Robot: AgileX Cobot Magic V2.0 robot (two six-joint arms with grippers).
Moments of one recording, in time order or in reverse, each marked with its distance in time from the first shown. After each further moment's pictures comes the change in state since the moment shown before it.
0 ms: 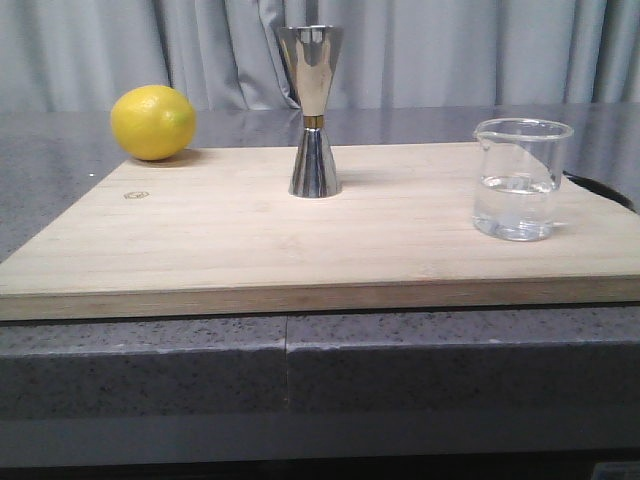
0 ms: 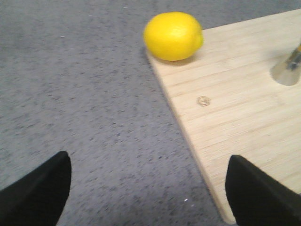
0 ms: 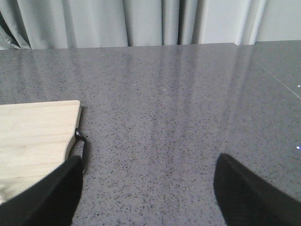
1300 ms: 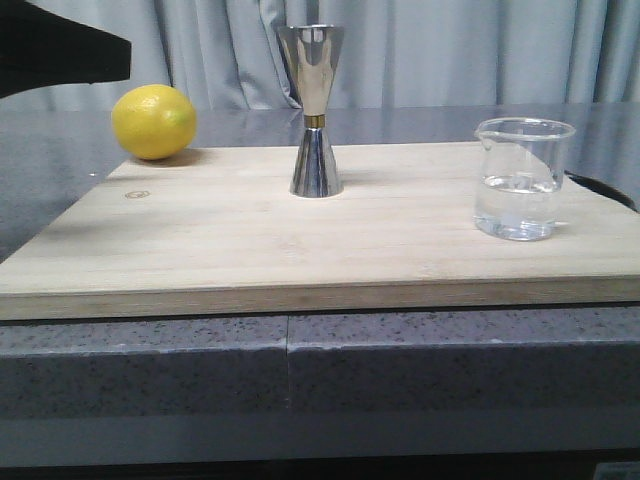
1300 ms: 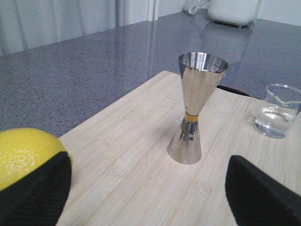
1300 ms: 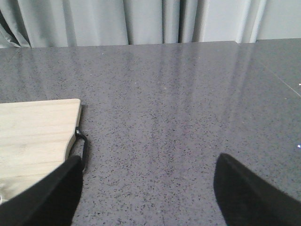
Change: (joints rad) left arm -0.009 0.755 -0.007 -1.182 0.387 1.548; right arm 0.000 0.000 0.000 0.002 0.004 0.000
